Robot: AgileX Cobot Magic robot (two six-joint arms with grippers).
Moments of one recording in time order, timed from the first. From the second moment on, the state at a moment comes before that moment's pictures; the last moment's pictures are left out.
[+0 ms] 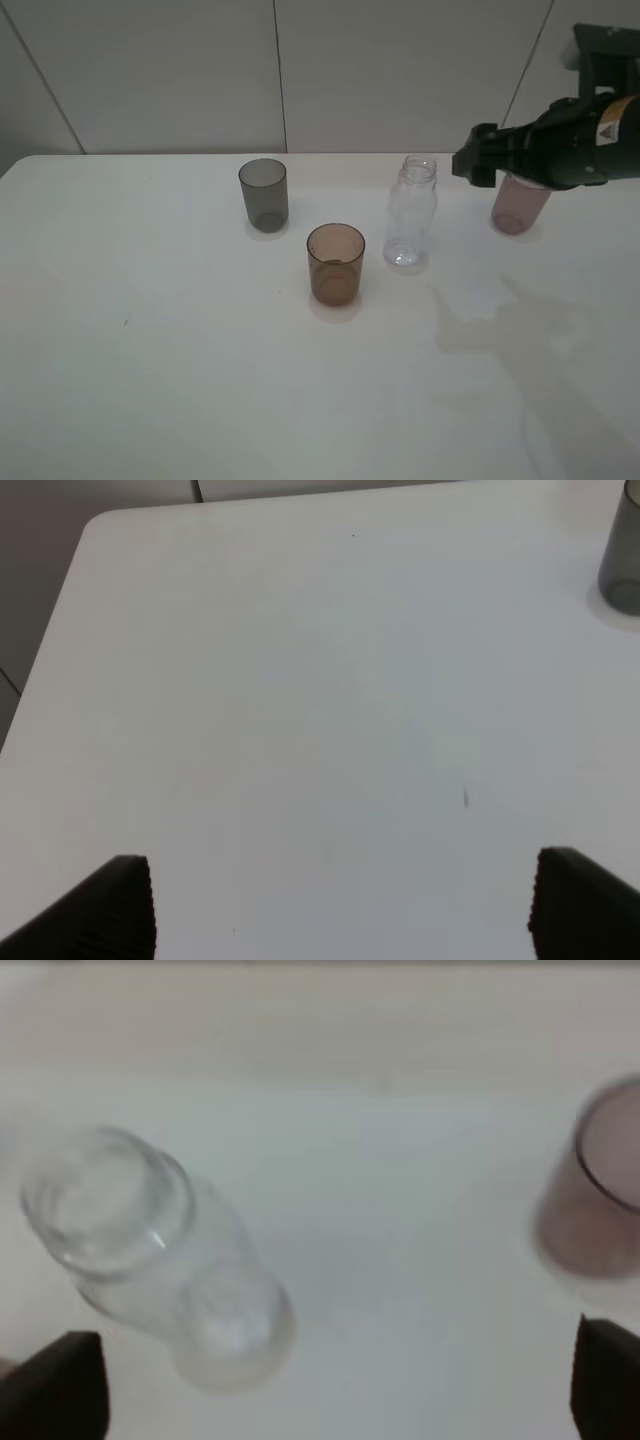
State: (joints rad) left arm -0.09 -0.01 -0.50 0.11 1.05 -0.02; right arm 0.28 1.29 -0.68 -0.33 0.30 0.50
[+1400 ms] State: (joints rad) left arm -0.09 -0.01 -0.50 0.11 1.05 -0.02; right arm 0.28 0.04 -0.54 -0.11 1.04 0.20
